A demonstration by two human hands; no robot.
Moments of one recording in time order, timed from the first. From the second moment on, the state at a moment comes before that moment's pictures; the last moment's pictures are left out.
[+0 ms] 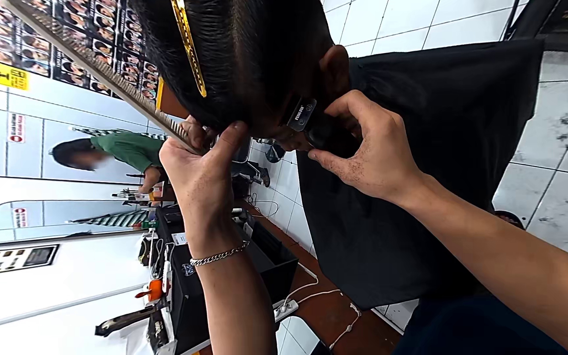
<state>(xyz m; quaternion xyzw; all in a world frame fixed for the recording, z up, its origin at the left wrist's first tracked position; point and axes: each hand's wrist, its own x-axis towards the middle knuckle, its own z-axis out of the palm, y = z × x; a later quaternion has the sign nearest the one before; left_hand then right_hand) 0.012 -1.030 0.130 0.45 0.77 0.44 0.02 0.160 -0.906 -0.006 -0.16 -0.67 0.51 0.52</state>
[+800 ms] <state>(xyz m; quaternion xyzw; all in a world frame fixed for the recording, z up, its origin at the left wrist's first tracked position) 0.013 -1.031 0.131 0.45 0.77 0.44 0.02 0.160 -0.908 -0.007 -0.14 -0.70 0.47 0.51</state>
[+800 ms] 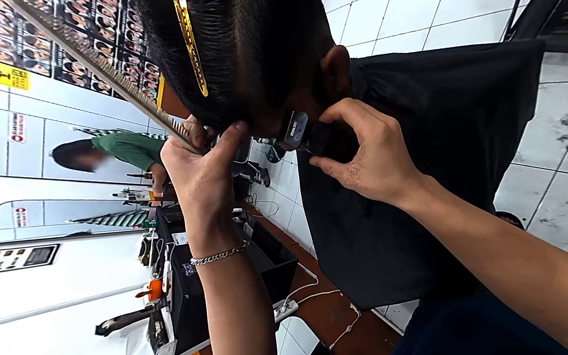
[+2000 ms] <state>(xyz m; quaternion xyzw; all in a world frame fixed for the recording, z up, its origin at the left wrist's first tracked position) 0.010 -1.032 0.130 0.45 0.78 0.44 0.02 0.163 -0.905 -0.002 -0.16 -0.72 0.45 0.51</state>
